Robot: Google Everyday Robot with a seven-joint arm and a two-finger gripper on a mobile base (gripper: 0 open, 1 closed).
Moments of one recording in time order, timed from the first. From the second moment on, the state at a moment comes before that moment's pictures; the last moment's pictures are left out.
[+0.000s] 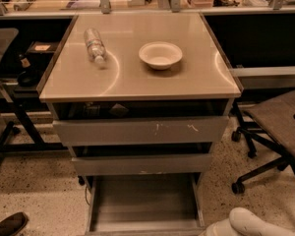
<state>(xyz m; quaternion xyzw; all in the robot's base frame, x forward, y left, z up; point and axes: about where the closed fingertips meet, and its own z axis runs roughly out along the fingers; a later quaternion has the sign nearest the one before) 0.353 -0.206 0.188 -0.29 0.90 0.32 0.08</state>
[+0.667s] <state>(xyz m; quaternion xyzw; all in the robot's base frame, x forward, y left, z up) 0.354 -0.206 0.188 -0.29 0.90 0.32 0.08</state>
